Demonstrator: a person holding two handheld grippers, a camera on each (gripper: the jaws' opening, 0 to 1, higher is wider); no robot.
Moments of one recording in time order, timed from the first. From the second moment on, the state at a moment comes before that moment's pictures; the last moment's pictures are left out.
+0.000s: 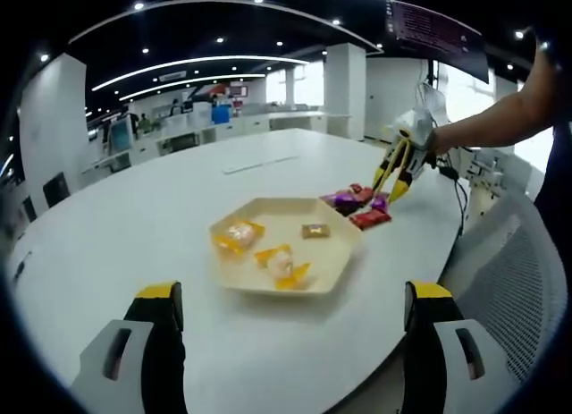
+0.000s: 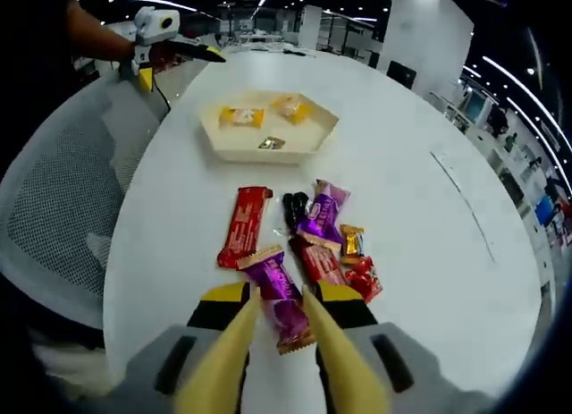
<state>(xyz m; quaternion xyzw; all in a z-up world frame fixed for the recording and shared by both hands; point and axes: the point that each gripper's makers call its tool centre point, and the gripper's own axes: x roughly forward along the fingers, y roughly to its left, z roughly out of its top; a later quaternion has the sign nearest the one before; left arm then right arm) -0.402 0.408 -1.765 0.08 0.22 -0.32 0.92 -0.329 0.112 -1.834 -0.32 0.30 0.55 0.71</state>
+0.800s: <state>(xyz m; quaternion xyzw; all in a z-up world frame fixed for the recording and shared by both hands) -0.403 0.404 -1.754 0.06 0.20 -0.33 0.92 -0.319 0.103 -1.811 -0.22 0.36 0.48 0.77</state>
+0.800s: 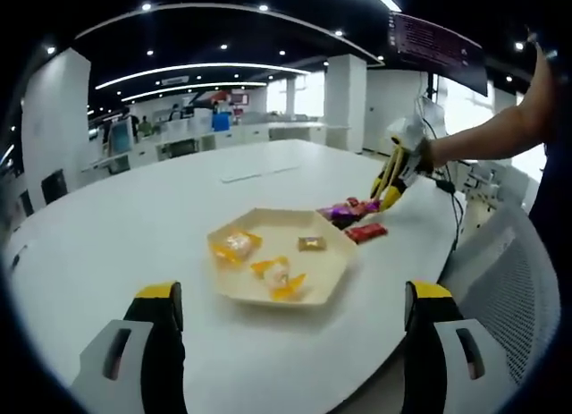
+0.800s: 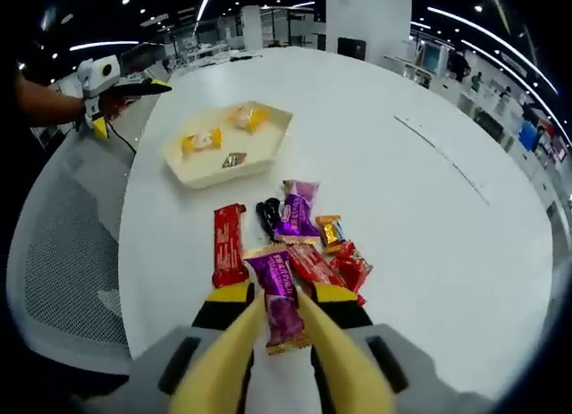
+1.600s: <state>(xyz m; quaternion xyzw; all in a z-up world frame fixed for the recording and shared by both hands) -0.401 0.409 -1.754 0.06 0.20 -0.31 0.93 -0.288 0.129 -1.748 -0.20 0.34 0.46 0.80</state>
